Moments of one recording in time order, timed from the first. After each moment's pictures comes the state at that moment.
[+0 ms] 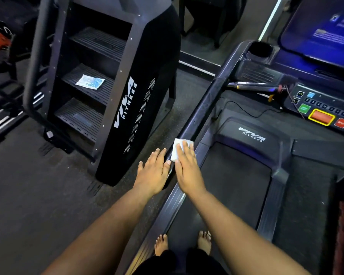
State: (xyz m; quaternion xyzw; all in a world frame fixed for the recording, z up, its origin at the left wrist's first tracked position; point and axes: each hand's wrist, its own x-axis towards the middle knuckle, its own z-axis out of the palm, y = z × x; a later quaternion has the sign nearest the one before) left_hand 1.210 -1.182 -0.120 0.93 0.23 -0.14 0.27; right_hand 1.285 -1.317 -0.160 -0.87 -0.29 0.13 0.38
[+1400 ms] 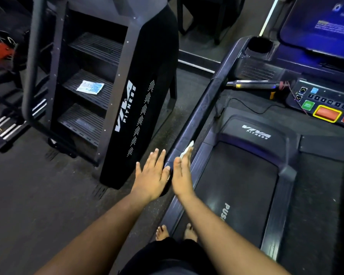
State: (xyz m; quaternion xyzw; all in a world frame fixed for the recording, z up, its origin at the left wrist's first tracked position) left_hand 1.217 -1.179 -0.117 0.94 0.20 -0.13 0.24; right_hand 1.276 -1.285 -0.157 -0.75 -0.08 0.20 0.63
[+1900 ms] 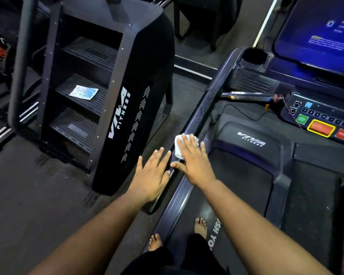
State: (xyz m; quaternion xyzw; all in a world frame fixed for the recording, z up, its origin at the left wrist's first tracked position) left_hand 1.266 -1.170 -0.118 0.98 0.11 -0.12 0.15; right_hand 1.397 -1.326 -0.147 -0.90 -0.39 0.09 0.20
